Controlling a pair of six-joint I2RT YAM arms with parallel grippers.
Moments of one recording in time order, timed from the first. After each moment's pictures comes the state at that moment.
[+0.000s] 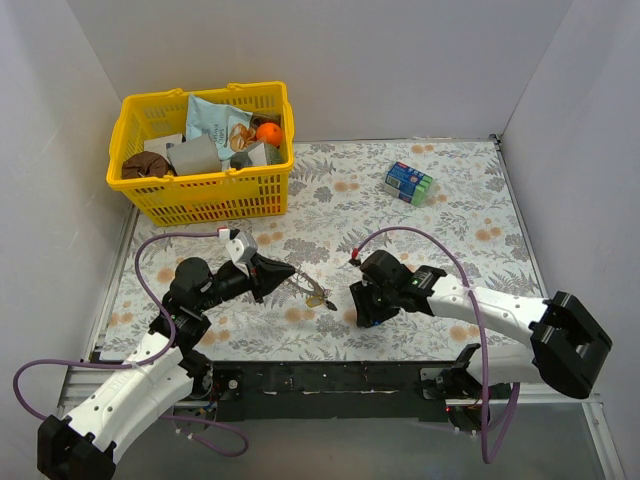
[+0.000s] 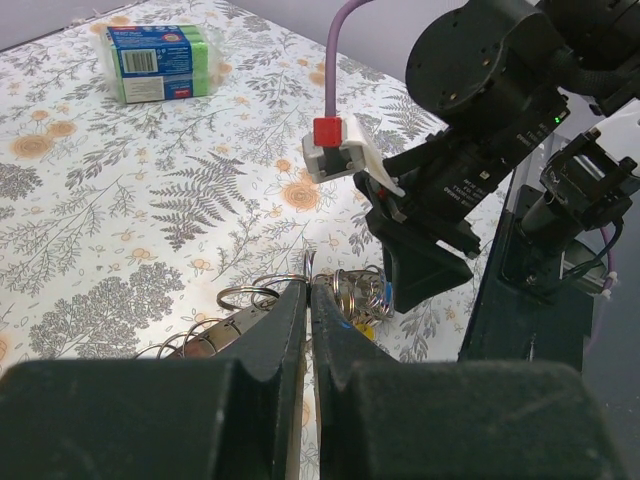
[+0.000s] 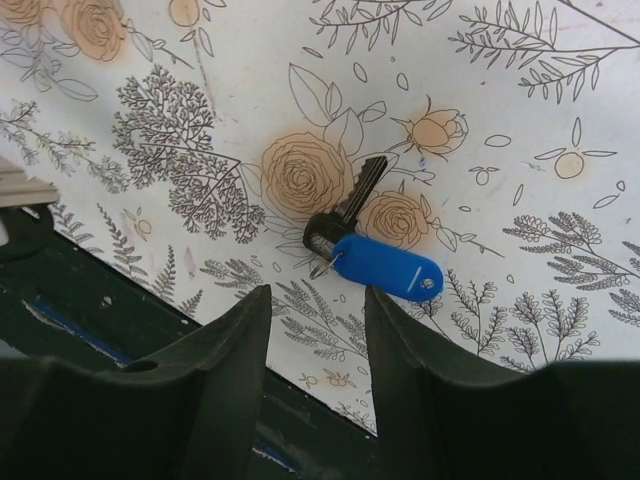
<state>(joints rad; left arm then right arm) -0.52 0.61 0.40 0.21 0.56 -0.19 0.93 1.25 0.70 -0.52 -0.09 0.44</state>
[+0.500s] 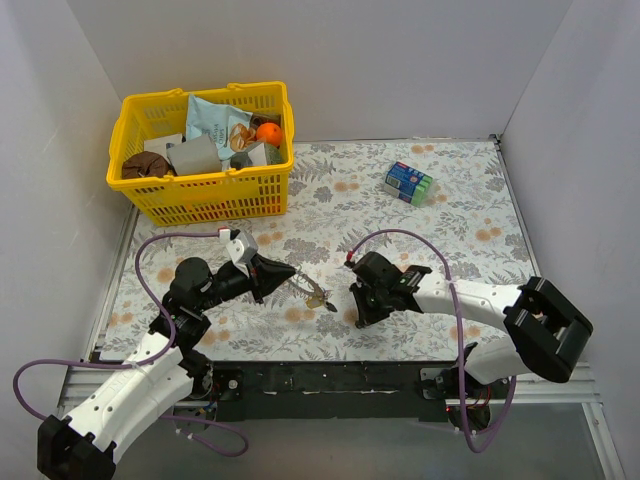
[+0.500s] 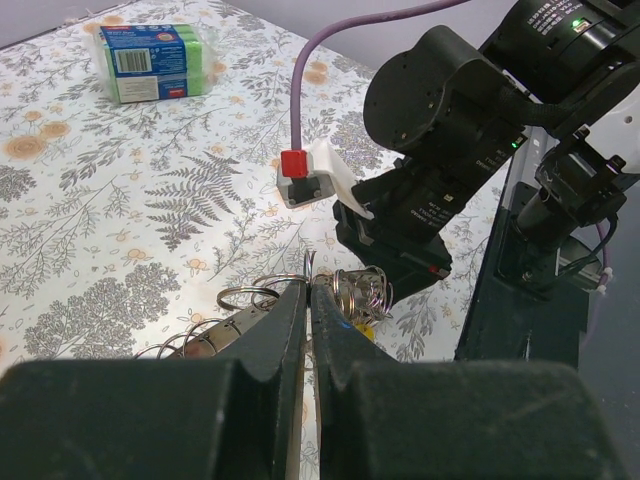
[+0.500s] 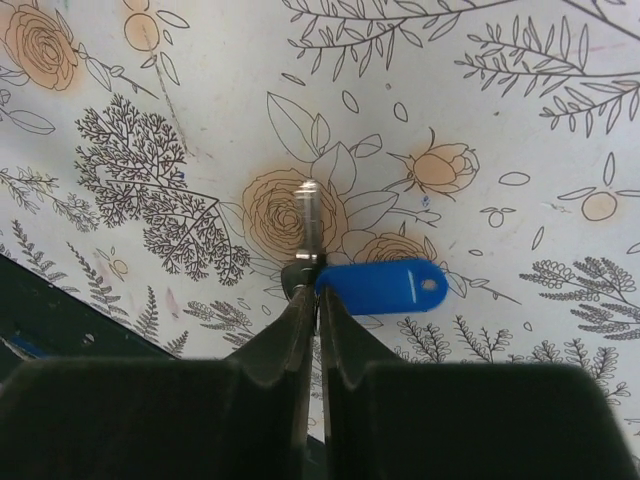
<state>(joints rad) -0.52 0.61 0.40 0.21 0.58 -0.19 0.93 1.38 0.69 -0.44 -0.09 0.47</state>
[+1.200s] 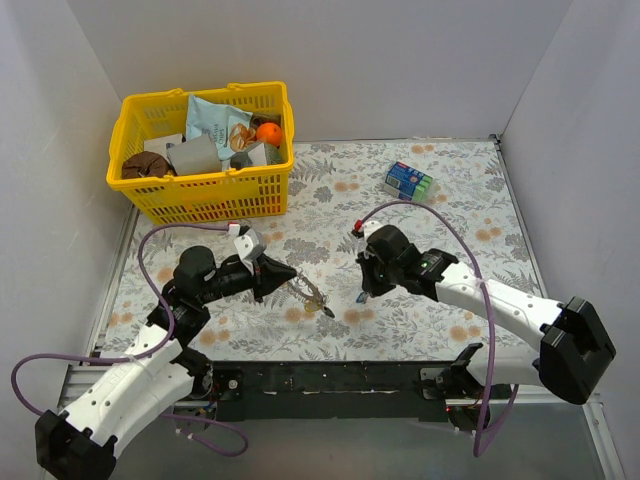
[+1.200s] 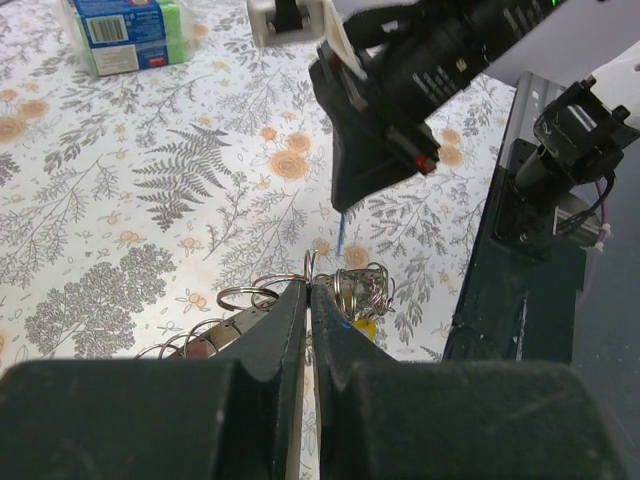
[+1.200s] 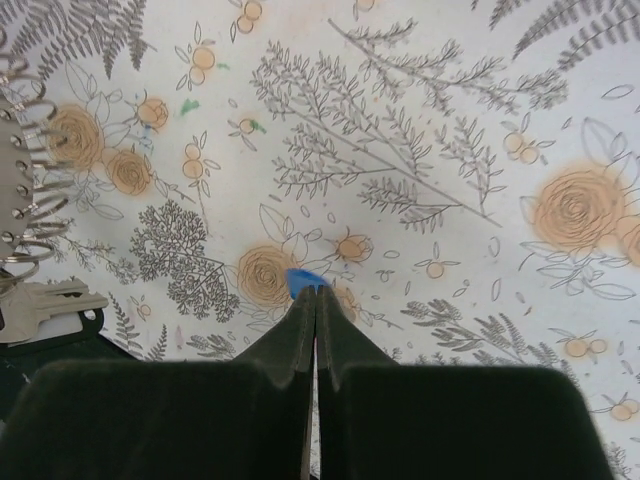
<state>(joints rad) -0.52 0.66 0.49 0.07 0.63 -0.10 0.86 1.25 0.82 -0.49 0.01 0.32</state>
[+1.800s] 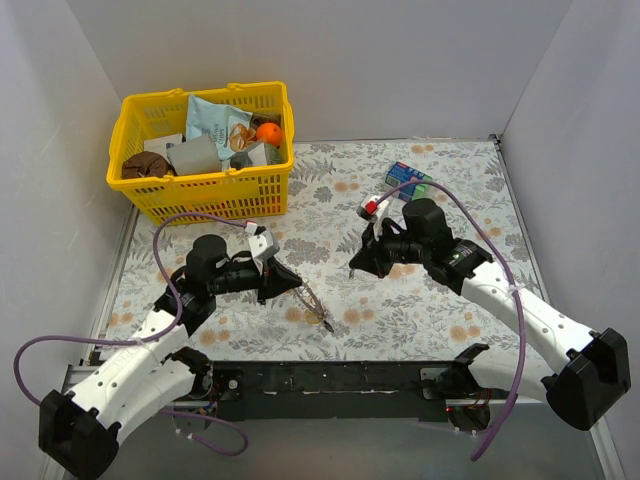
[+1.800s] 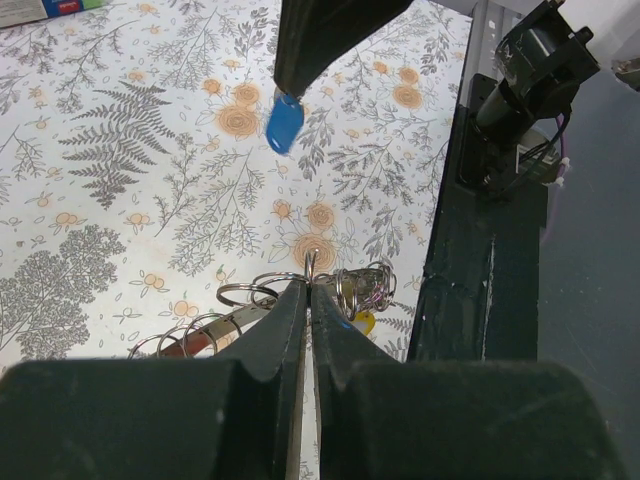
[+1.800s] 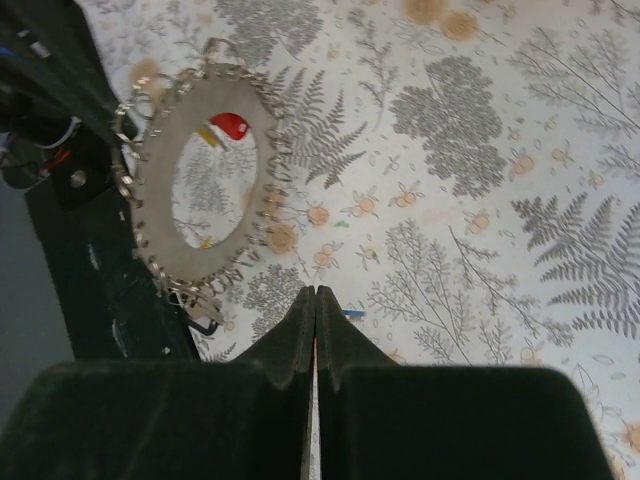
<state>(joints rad) -0.52 0.78 0.56 -0.06 0.77 0.00 0.66 1.11 0.89 -0.34 -0.49 -0.01</state>
